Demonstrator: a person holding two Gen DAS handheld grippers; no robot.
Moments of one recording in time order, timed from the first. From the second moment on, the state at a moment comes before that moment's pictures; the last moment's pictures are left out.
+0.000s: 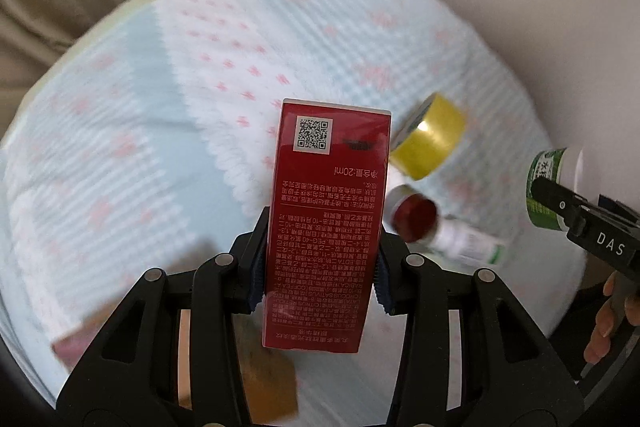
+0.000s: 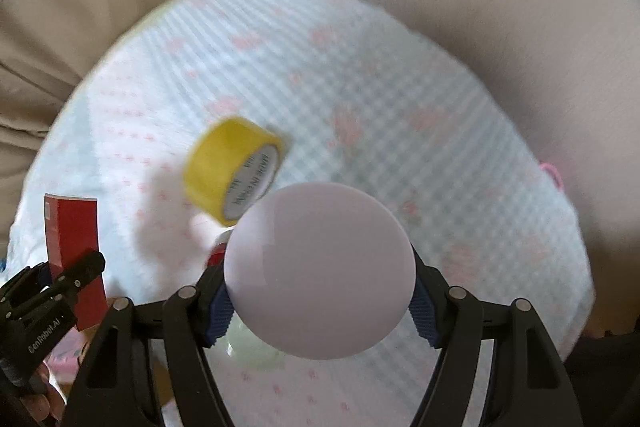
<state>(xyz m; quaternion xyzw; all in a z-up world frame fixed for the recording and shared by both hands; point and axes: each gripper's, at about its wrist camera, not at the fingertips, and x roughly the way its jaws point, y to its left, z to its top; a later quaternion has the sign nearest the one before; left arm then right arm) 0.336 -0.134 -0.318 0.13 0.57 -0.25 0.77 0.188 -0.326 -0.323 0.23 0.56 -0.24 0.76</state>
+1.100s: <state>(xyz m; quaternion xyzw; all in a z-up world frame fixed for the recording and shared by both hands) 0.185 0.210 -0.192 -0.02 0.52 -0.05 0.85 0.169 -0.012 -0.163 0.05 0.52 0.08 0.85</state>
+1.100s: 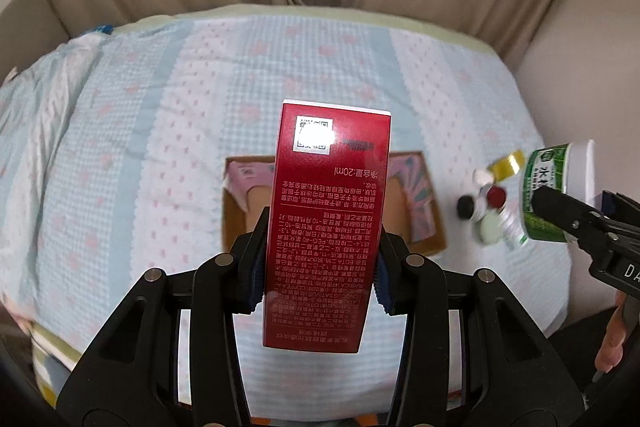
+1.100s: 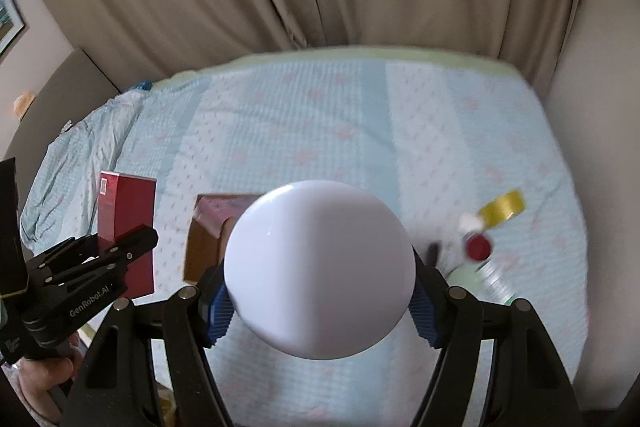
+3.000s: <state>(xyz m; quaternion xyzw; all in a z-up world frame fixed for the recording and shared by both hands) 0.292 0.195 -0.369 0.10 0.64 -0.15 0.75 0.216 0.057 -0.359 -0.08 0.62 0.17 0.76</state>
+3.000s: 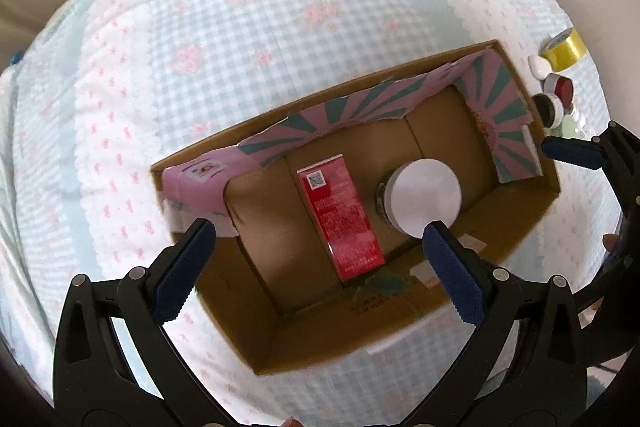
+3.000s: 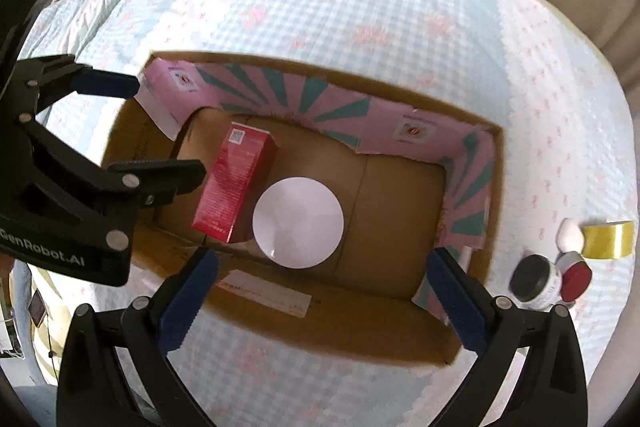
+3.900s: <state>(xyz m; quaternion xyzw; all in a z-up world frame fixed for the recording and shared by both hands) 0.095 0.171 -0.159 -0.03 0.50 -0.04 0.87 0.101 -0.044 -0.175 -0.03 0.53 0.12 0.84</state>
